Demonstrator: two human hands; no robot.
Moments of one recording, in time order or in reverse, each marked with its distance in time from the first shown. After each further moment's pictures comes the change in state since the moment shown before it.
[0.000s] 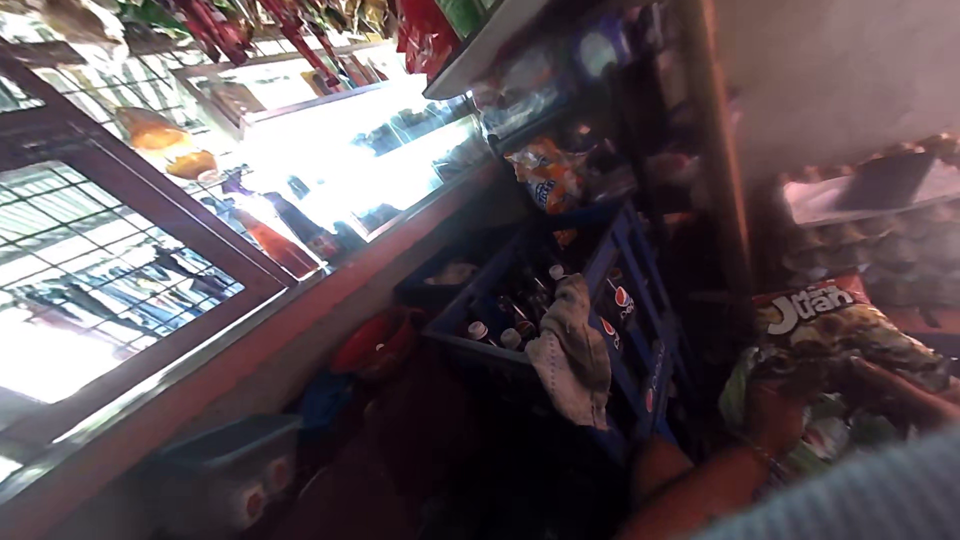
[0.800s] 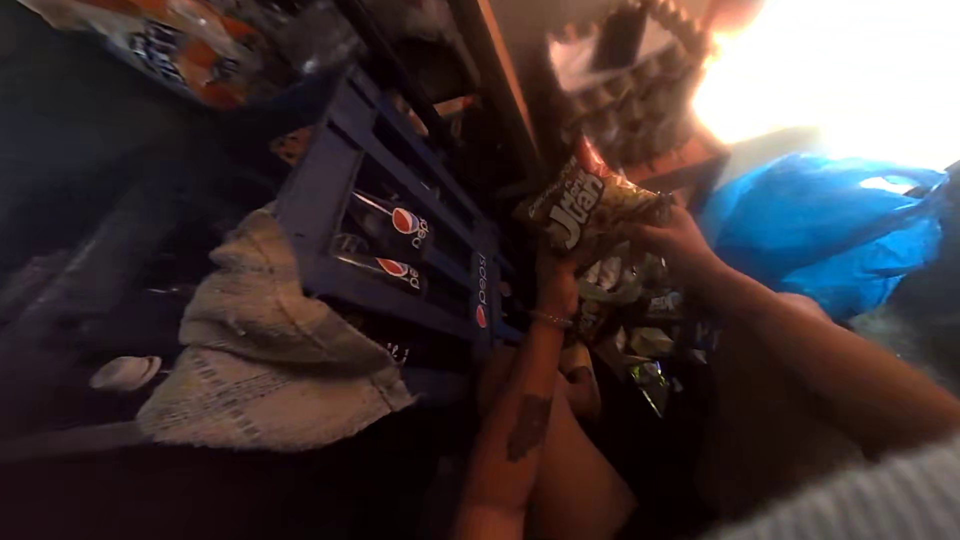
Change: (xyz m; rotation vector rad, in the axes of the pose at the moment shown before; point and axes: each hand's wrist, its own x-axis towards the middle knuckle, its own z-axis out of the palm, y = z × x) left_hand 0.017 -0.006 -0.013 -0.178 0.018 -0.258; right_hand 0.065 0.067 -0.072 -0.252 -0.181 -0.150
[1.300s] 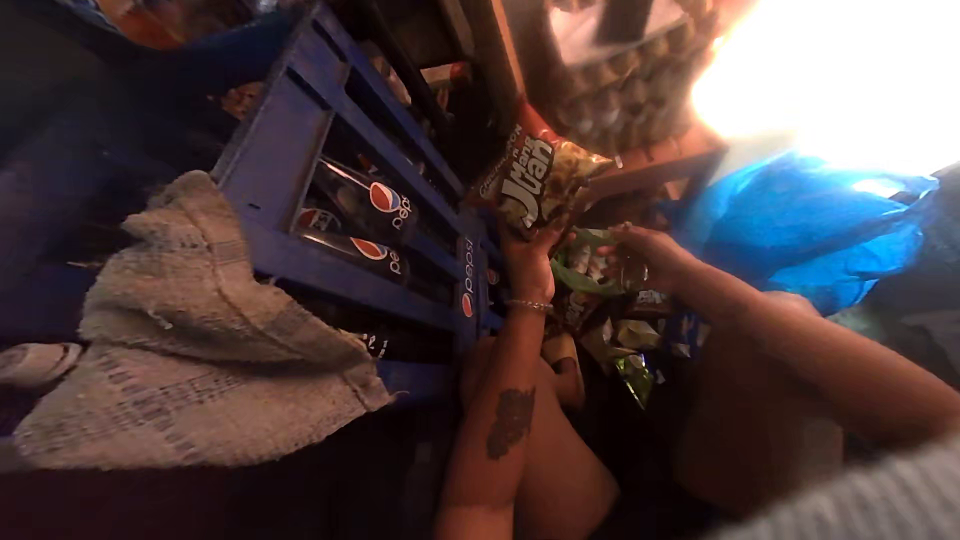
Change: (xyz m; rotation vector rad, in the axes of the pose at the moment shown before) left_hand 0.012 0.016 -0.012 -0.147 0.127 0.163; right_hand 0.004 0.020 0.014 0.216 0.016 0.637
